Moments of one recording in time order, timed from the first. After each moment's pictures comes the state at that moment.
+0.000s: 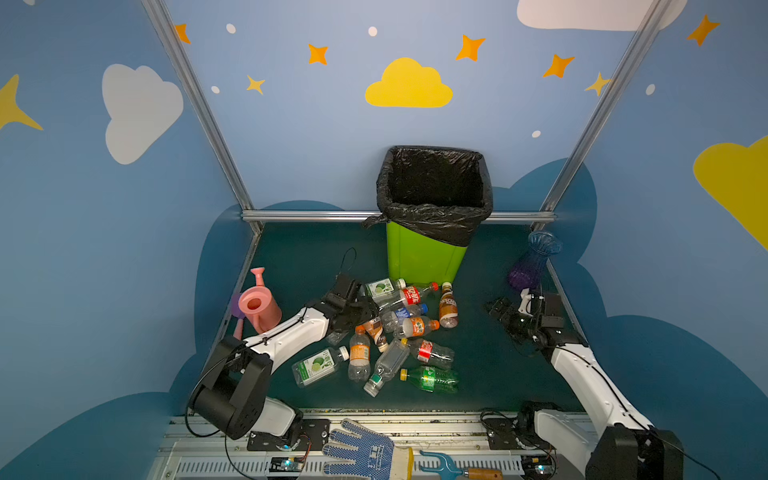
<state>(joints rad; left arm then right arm) -0.48 1.45 0.82 -0.30 0.14 -0.86 0.01 1.01 0.57 -0.38 -0.31 0.71</state>
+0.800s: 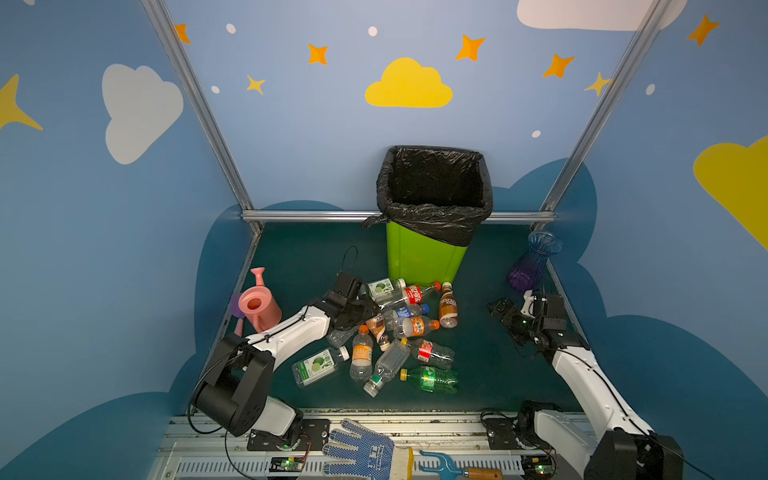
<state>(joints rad) -0.48 1.45 0.83 -0.28 0.15 -0.84 -0.02 0.98 0.56 -0.38 -0.31 0.71</state>
